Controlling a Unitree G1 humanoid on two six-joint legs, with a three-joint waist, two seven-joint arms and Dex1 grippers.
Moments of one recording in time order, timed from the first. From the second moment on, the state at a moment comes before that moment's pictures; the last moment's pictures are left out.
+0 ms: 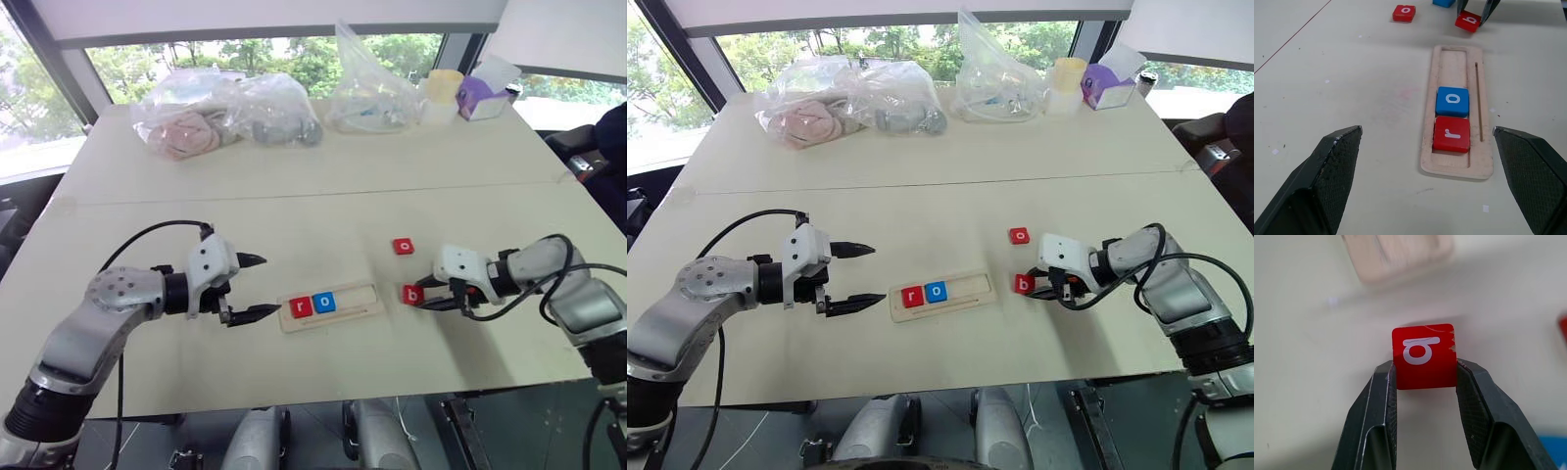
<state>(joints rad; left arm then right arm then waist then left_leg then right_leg) -0.20 0.79 -0.03 -0.41 -0.42 0.49 -0.97 -0.46 -0.93 0.21 0.01 0.12 0.29 1.30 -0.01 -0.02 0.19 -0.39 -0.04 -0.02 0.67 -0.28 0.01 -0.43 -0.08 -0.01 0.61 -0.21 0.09</state>
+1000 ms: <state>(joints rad) -0.15 0.79 0.00 -0.50 -0.43 0.54 -0.91 -0.68 -0.69 0.45 0.08 0.01 0.27 1.40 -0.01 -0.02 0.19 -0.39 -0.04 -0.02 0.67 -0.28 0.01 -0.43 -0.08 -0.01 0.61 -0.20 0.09</state>
